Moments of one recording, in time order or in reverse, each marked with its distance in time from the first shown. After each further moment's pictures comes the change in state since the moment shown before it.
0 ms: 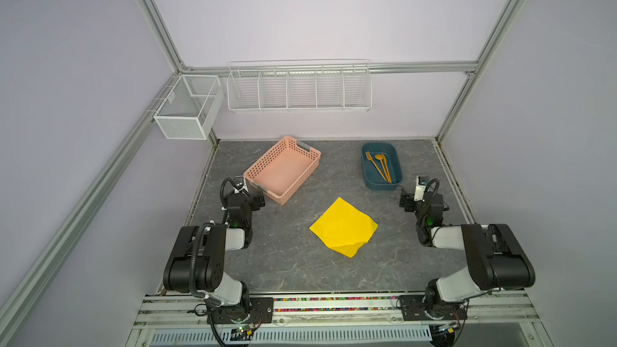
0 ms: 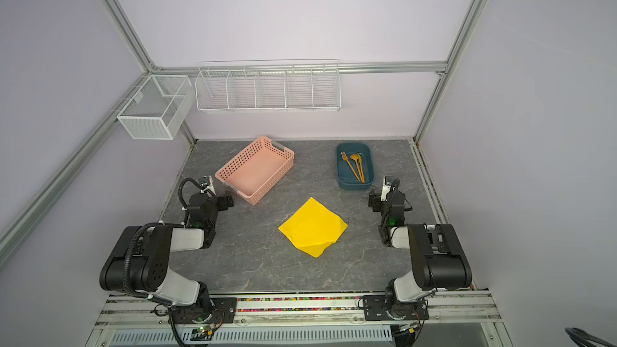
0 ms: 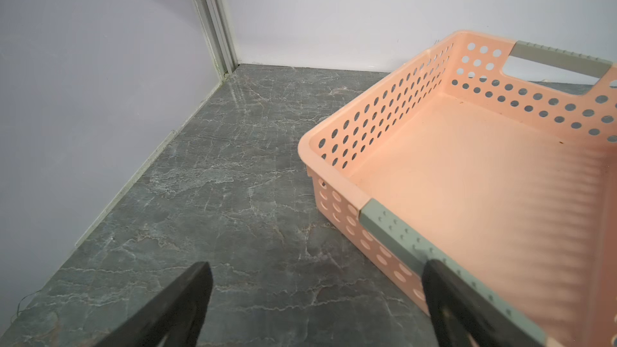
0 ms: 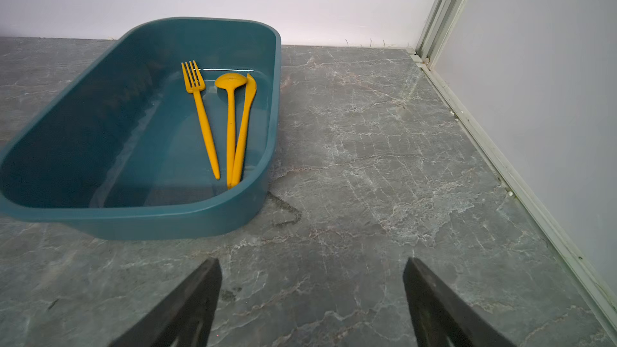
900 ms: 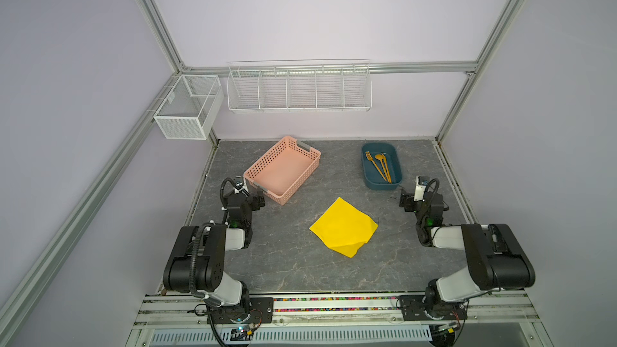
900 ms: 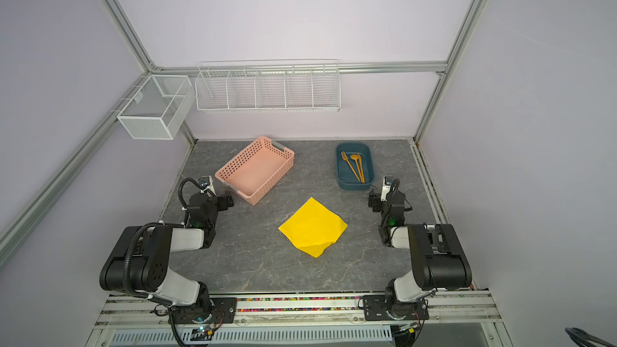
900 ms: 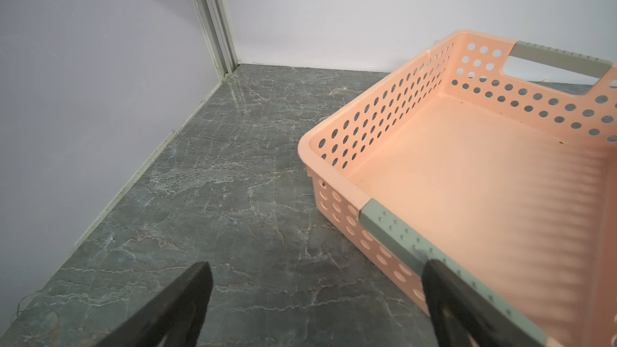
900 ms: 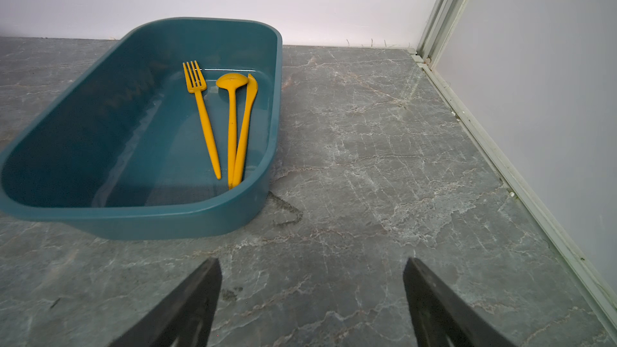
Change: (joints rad) left arm 0.000 0.000 0.000 0.000 0.000 0.000; right arm 0.000 0.000 0.000 0.000 -0.001 0.000
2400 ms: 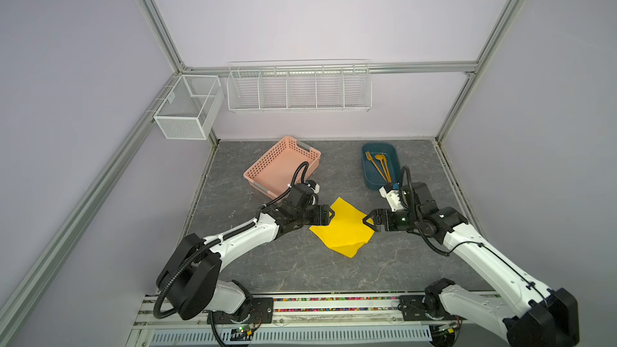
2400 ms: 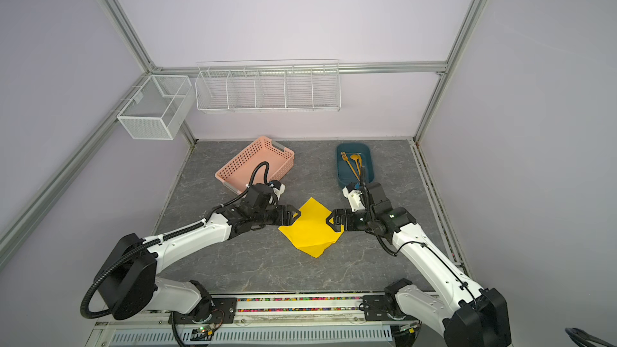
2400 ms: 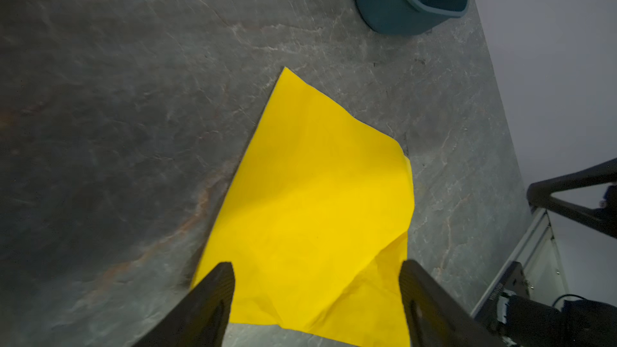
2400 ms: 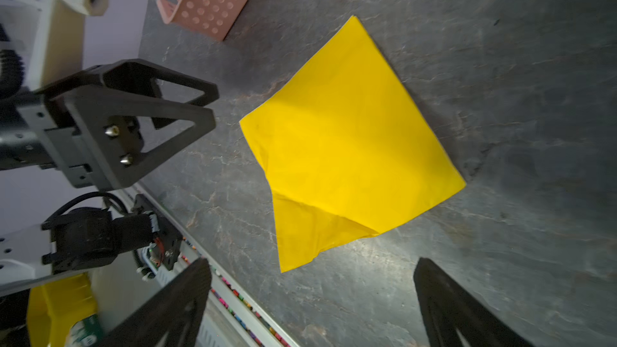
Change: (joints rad) left arm -0.702 -0.104 0.462 -1.049 0.388 -0.568; right arm 0.428 -0.452 0.428 -1.453 -0.556 0.405
